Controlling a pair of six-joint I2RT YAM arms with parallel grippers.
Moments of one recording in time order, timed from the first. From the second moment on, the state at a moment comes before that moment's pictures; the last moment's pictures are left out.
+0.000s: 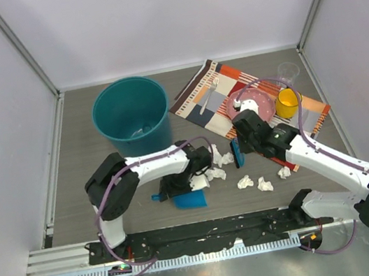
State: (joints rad) left arm -1.03 1.86 1.22 -1.23 -0.09 0.37; right arm 0.67 1.11 0.88 -0.66 0.37 0.44
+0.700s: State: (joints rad) left arm -0.92 1.98 1.40 -1.16 -0.06 0.34; right arm 0.69 1.11 0.77 -0.45 0.08 0.57
